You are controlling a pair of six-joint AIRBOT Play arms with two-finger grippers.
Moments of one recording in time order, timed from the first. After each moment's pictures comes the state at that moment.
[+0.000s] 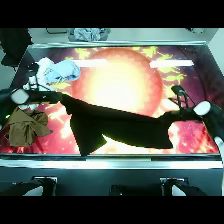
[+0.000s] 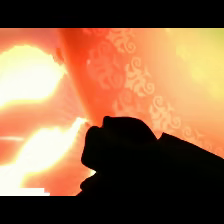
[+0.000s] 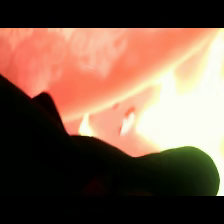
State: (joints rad) left arm -0.07 -1.27 1.17 1.40 -0.87 -1.57; right arm -0.14 -1.18 0.92 -1.16 0.97 1.01
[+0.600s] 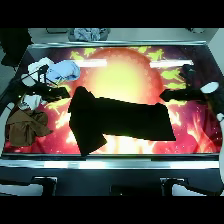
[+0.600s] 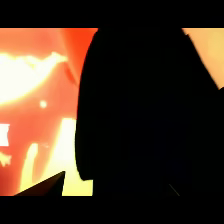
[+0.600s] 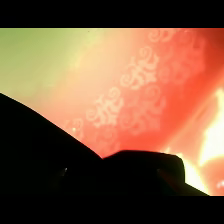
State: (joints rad) left arm 0.05 -1.57 1.46 1.26 -1.18 -1.54; right arm -0.27 -1.42 1.26 -1.00 1.00 0.92
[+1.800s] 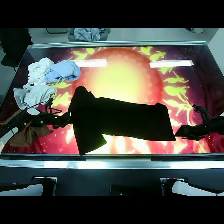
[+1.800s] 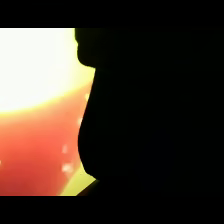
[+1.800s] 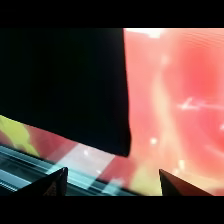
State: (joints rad) left arm 0.09 -1.46 0.85 0.86 -0.90 -1.33; right arm -0.60 -1.44 1.00 -1.19 1.45 0.89
